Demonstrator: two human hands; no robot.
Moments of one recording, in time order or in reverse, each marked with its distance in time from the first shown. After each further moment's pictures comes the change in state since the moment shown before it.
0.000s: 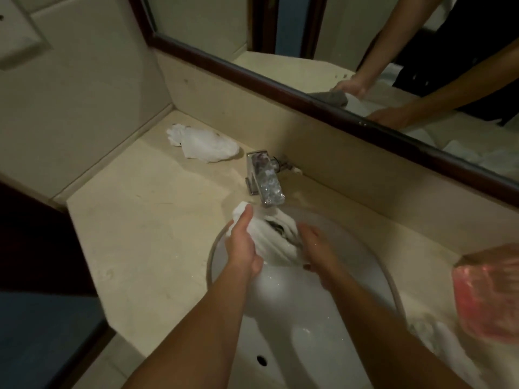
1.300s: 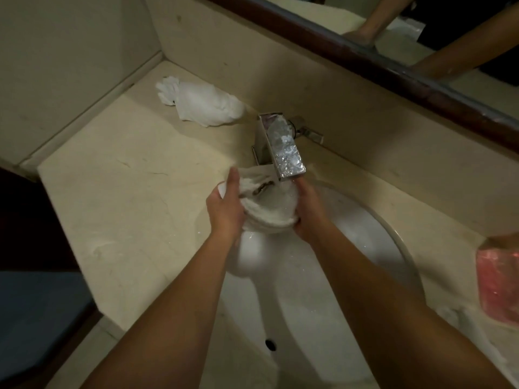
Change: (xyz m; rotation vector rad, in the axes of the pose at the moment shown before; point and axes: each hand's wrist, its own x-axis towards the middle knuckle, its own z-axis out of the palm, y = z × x) left_hand 0.038 0.033 -0.033 0.486 0.239 0.389; right_hand 0.074 -0.011 0.065 0.599 -0.141 -0.023
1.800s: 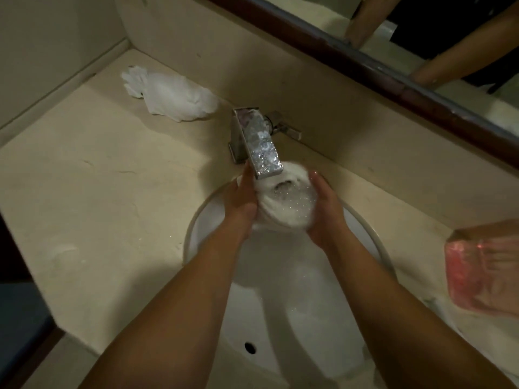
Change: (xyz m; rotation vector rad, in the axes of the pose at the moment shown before) left_hand -0.007 -0.007 0.067 0.037 -0.175 -0.071; right_hand -0.010 -0.022 -0.070 0.091 0.036 -0.086
